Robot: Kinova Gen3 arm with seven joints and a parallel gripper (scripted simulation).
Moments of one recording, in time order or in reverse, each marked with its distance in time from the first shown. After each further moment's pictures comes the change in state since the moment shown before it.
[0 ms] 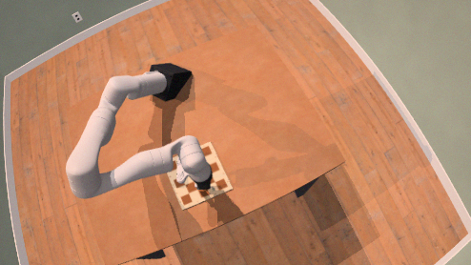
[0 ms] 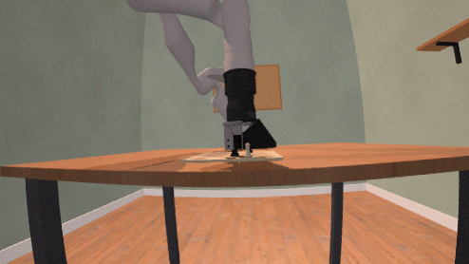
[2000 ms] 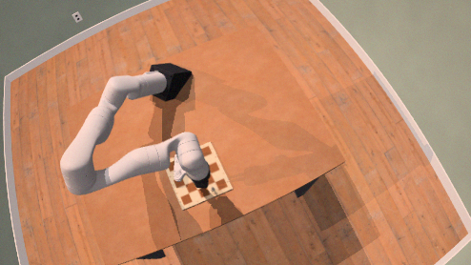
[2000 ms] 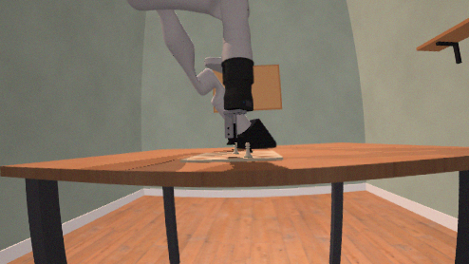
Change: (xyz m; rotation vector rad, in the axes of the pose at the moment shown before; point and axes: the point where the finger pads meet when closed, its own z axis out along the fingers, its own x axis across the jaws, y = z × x) arm -0.002 -0.006 -0.028 0.017 -0.001 0.006
